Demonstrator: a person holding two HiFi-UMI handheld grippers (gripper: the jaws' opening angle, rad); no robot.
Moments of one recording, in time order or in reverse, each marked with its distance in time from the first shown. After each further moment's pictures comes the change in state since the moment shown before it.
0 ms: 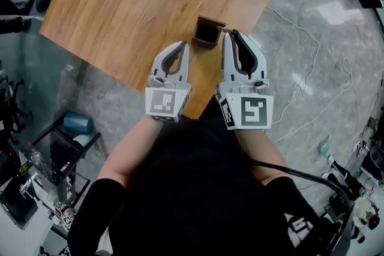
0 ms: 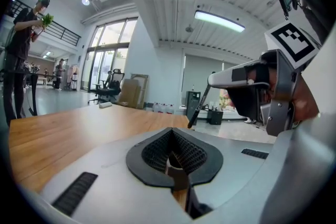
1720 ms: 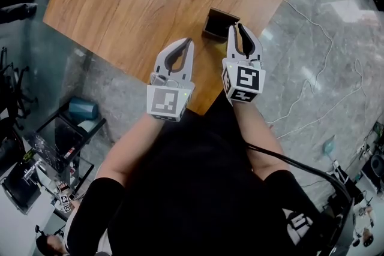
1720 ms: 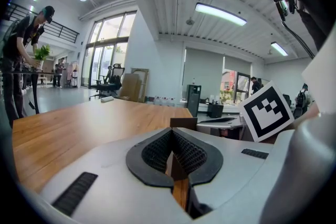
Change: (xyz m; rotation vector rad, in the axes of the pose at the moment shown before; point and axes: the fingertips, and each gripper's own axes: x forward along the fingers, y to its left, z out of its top) left arm -0.001 0.013 -0.029 0.004 0.072 0.014; right arm 0.045 -0.022 -0.155 0.045 0.263 -0.076
